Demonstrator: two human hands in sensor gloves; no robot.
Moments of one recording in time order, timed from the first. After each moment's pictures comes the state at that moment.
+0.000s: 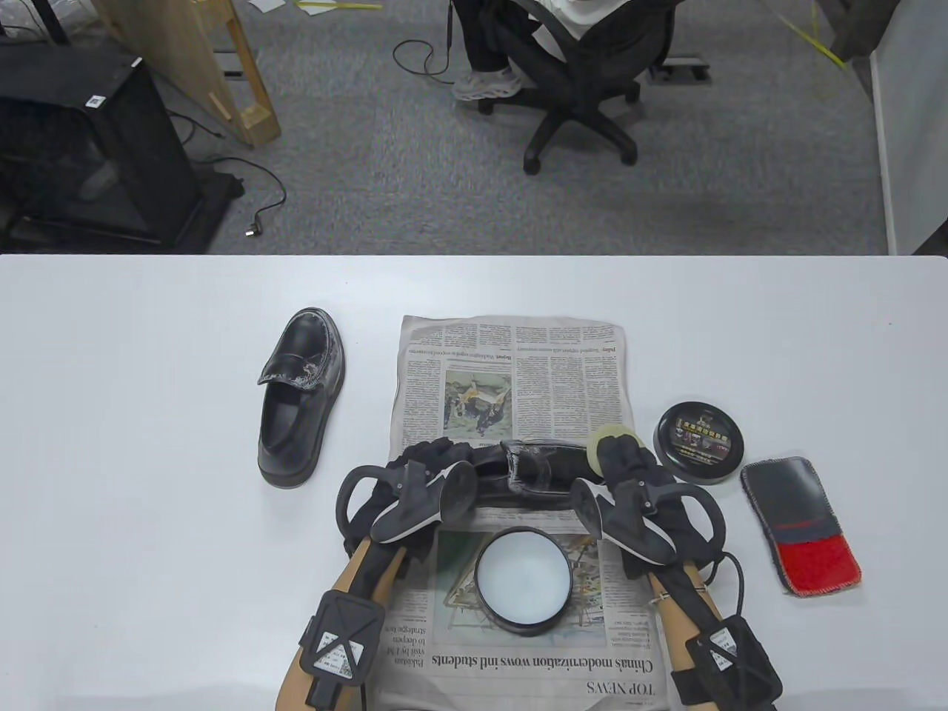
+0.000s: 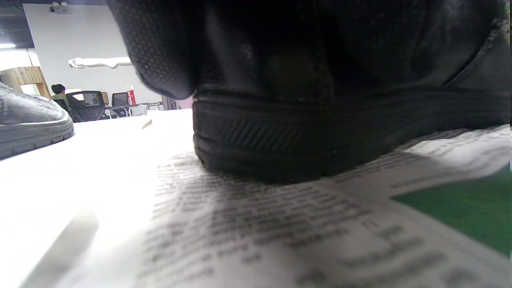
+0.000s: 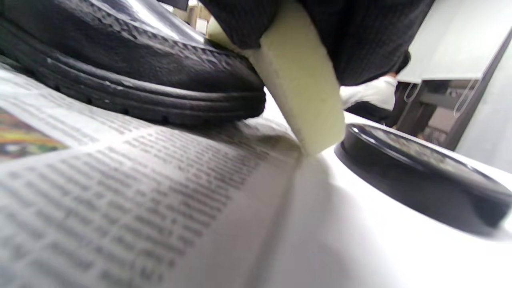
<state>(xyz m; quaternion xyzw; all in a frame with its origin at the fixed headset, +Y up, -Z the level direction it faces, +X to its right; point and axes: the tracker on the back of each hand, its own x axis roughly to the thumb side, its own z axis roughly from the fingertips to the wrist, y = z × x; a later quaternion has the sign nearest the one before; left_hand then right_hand) -0.088 -0.745 -0.294 -0.01 -0.13 -0.04 0.99 0.164 -0.739 -0.275 -0.05 0.01 -0.98 0.17</state>
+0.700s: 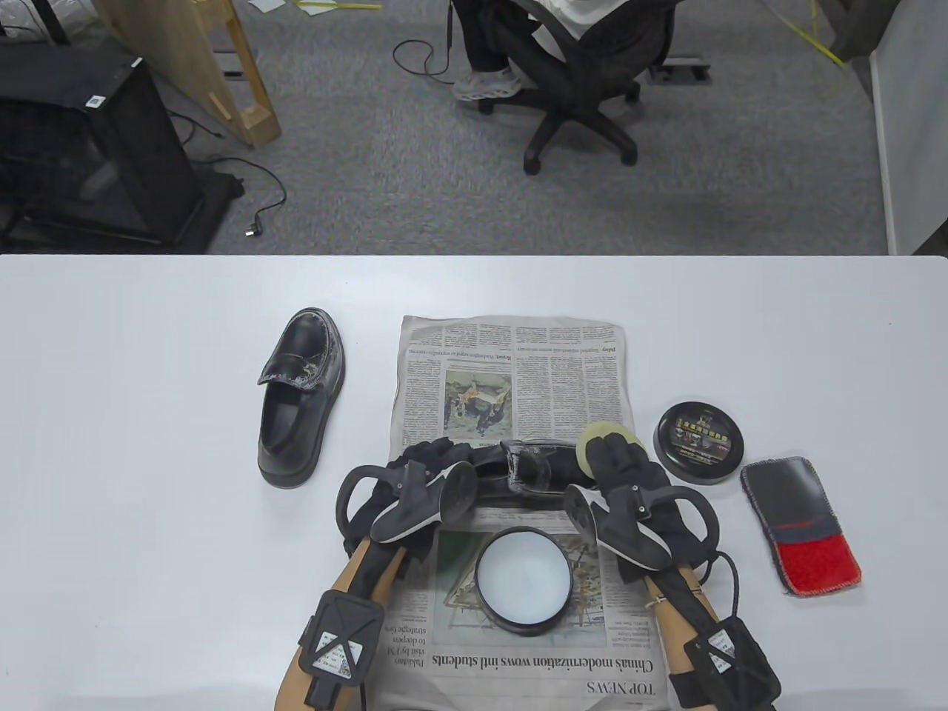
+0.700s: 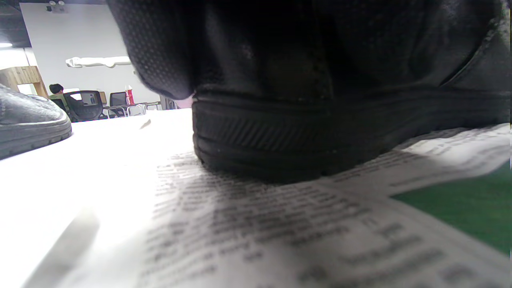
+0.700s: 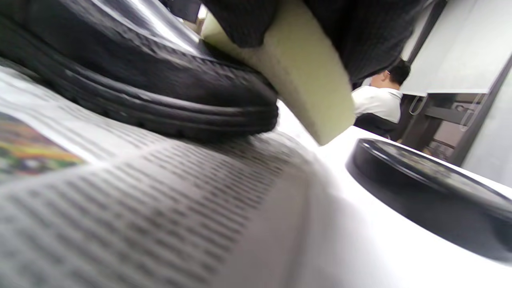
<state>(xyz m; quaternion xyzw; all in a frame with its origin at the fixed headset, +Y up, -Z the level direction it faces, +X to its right) -0.088 -0.745 -0.294 -0.01 -0.13 -0.05 0.99 0.157 -0.740 -0.273 -0.06 0.04 -0.98 0.19</state>
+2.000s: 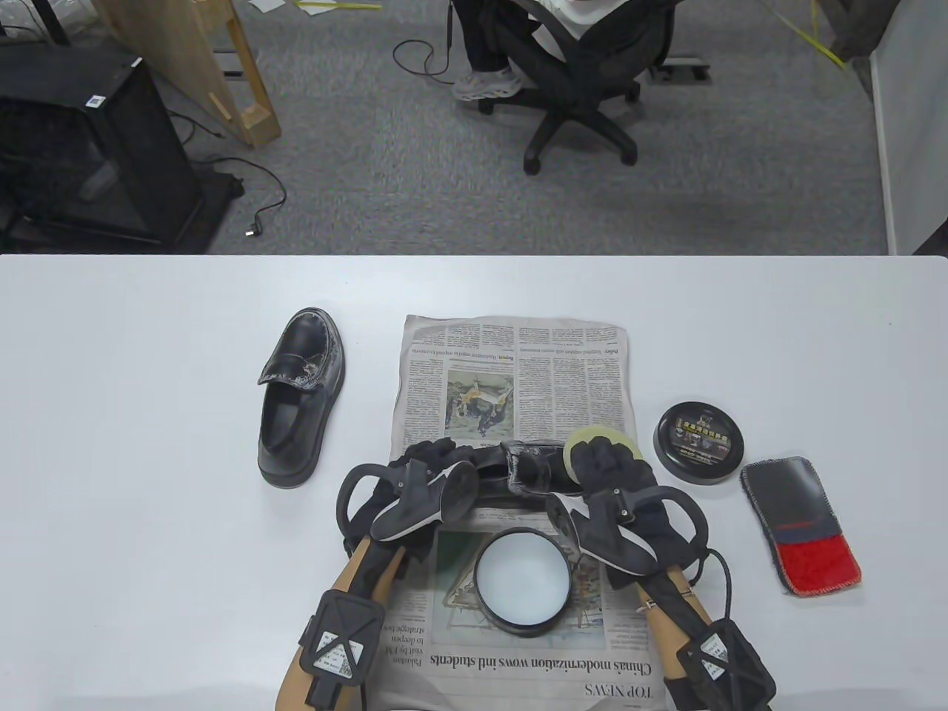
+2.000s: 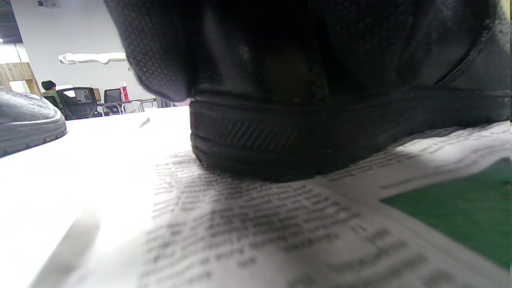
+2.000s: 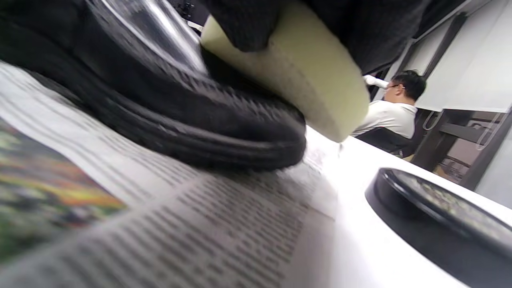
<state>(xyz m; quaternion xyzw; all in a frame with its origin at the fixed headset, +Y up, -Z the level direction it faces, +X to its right) -0.087 -0.745 -0.295 -0.01 -0.14 -0.05 0.99 0.139 -0.738 -0.269 -0.08 0.07 -0.97 0.21</state>
